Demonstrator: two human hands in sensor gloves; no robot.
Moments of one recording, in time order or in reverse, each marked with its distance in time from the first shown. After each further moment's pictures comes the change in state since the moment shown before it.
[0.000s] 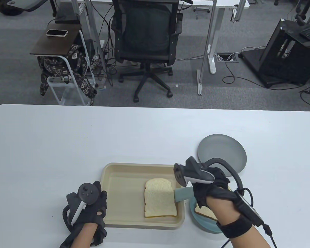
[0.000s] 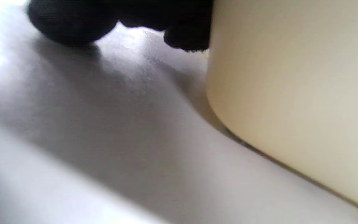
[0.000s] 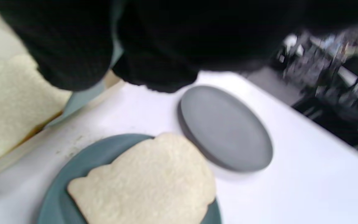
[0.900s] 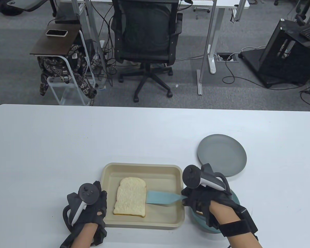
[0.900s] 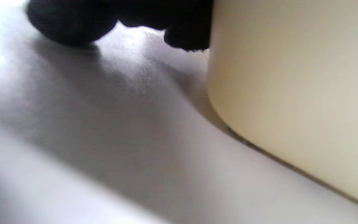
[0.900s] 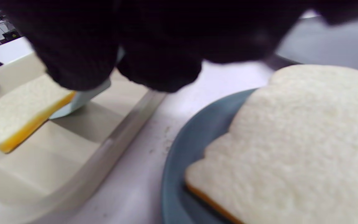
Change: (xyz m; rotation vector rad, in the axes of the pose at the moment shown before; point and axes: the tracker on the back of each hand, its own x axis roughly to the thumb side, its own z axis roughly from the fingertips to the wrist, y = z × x) left_hand 0.000 -0.001 0.000 0.008 0.000 -0.008; right_hand 0.029 0.066 -0.033 -0.100 -0.200 -0.443
